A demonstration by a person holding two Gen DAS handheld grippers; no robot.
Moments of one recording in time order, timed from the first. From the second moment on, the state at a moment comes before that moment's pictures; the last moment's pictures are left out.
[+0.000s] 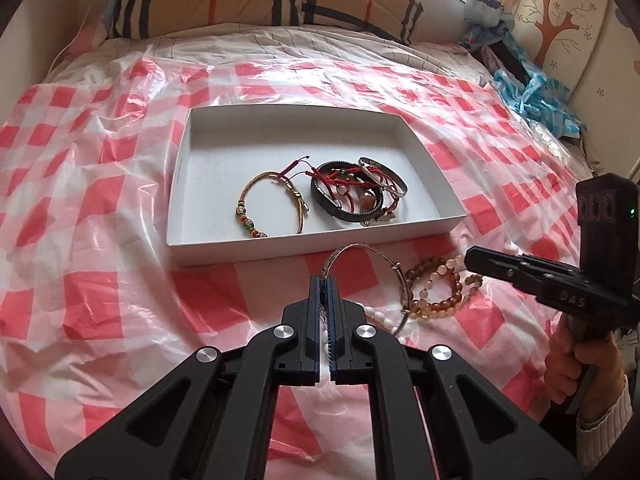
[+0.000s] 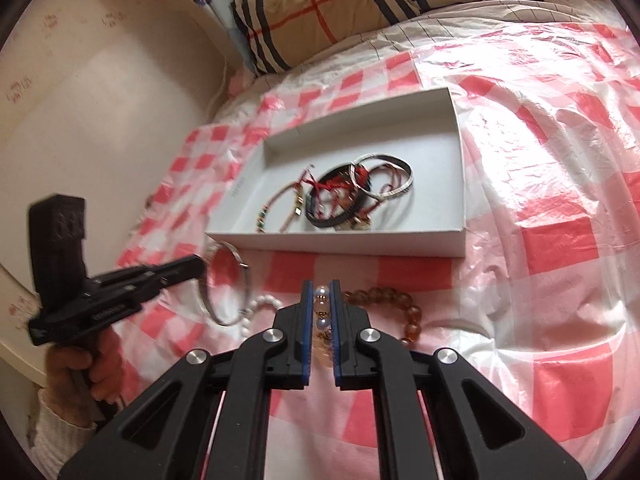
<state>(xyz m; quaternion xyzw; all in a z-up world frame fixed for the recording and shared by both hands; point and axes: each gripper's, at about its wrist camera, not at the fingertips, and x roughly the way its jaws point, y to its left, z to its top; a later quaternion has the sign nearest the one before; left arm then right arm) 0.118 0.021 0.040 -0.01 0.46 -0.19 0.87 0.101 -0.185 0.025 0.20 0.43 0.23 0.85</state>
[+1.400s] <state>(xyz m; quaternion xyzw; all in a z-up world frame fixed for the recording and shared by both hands) 0.166 0.013 0.051 -0.14 0.41 -0.16 0.89 0.152 -0.209 0.060 0.32 0.30 0.27 0.86</state>
